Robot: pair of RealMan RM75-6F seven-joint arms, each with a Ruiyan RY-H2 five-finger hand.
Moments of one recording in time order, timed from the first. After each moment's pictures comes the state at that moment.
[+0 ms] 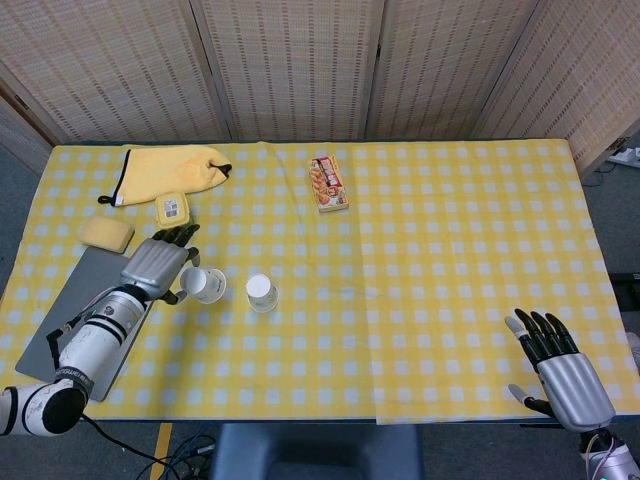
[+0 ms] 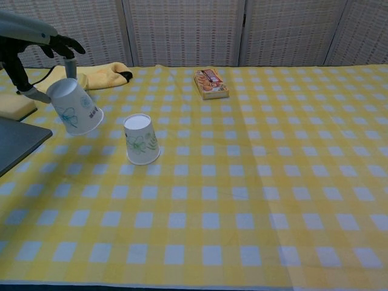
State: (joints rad) left arm -1.09 -0.94 0.04 -1.93 0.63 0.88 0.52; right arm 0.03 -1.09 -0.06 -1.65 -1.73 1.51 -0.09
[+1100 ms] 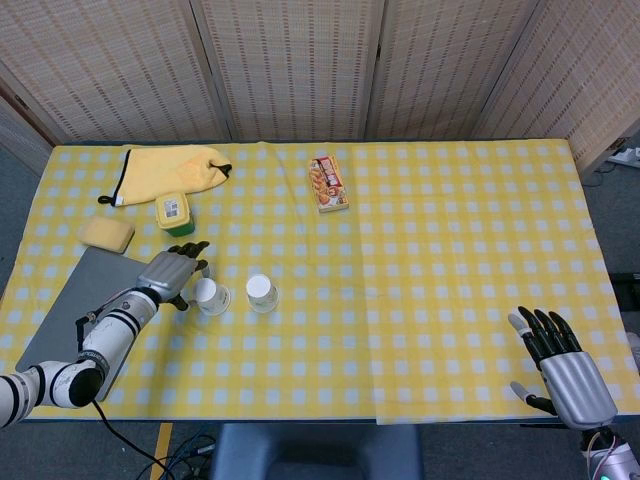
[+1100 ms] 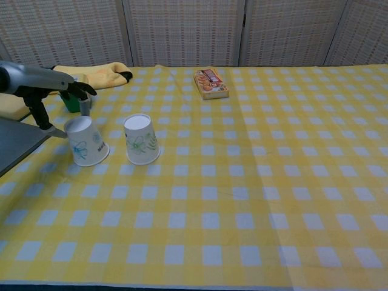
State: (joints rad) left arm -1.01 -1.15 0.01 -1.61 0.76 0.69 0.35; right arm 0.03 -1.09 -0.06 -1.65 -1.72 1.52 -0.08
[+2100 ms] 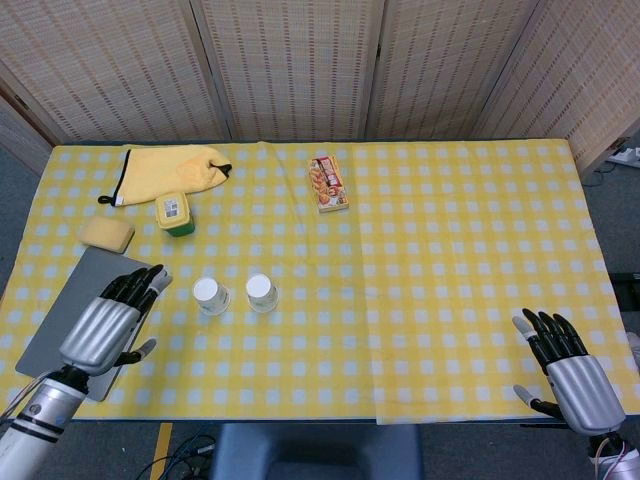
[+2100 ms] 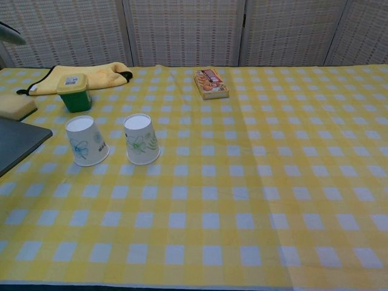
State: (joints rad) left arm -0.54 -0.87 0.17 -2.11 1.41 1.38 0.35; right arm 0.02 -1.07 -0.07 -1.65 -1.74 1.55 -0.03
